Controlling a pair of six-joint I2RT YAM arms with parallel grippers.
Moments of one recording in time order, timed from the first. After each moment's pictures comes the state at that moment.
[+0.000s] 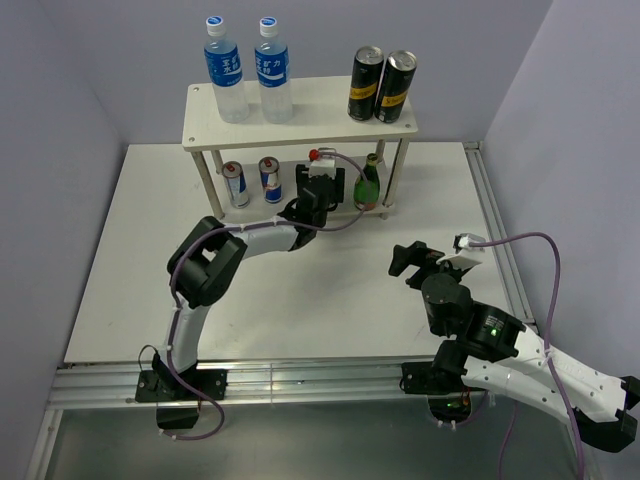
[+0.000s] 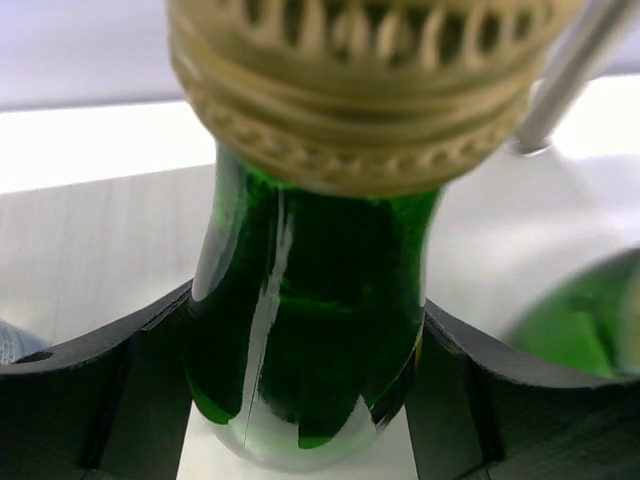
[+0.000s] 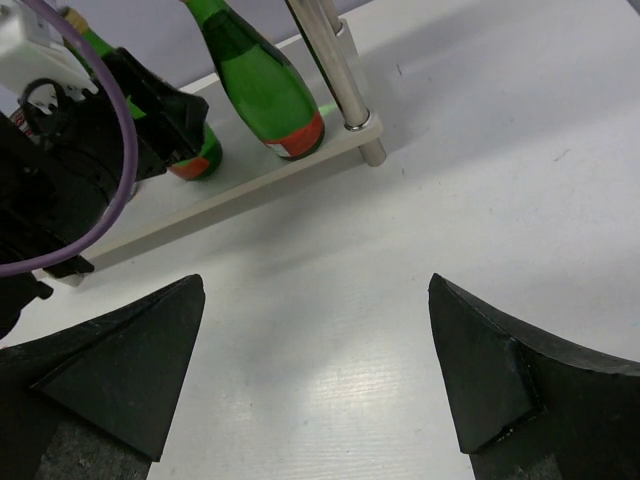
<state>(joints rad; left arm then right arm) -0.77 2.10 1.42 0.54 -0.60 -0.16 1.00 0.48 0.59 -0.49 1.00 0.72</state>
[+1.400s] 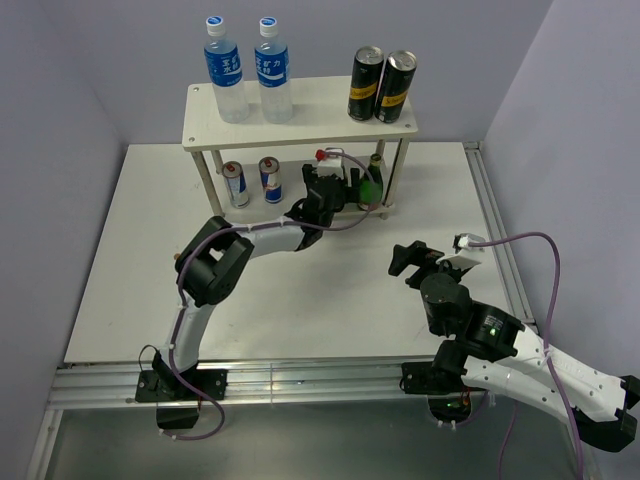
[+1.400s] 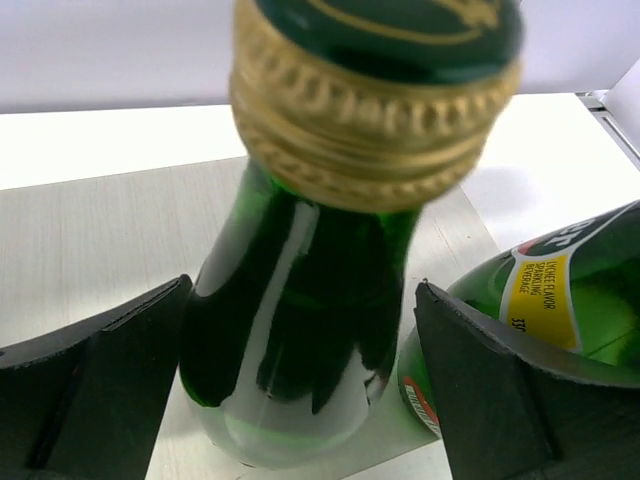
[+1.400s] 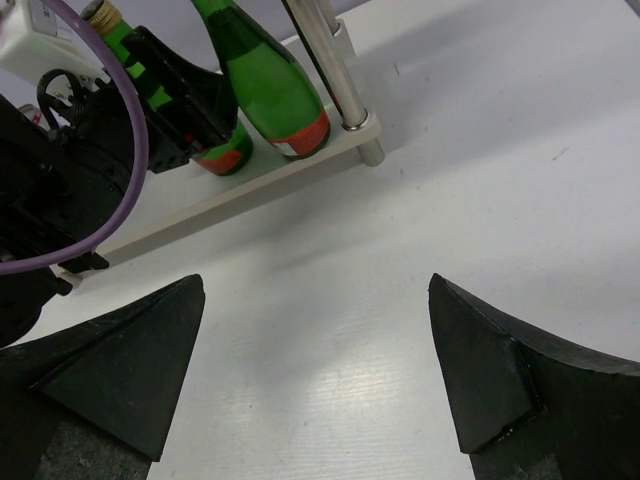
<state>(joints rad) -0.78 2.16 1.47 0.56 -0.49 -0.25 1.00 0.49 0.59 -0.50 1.01 0.73</state>
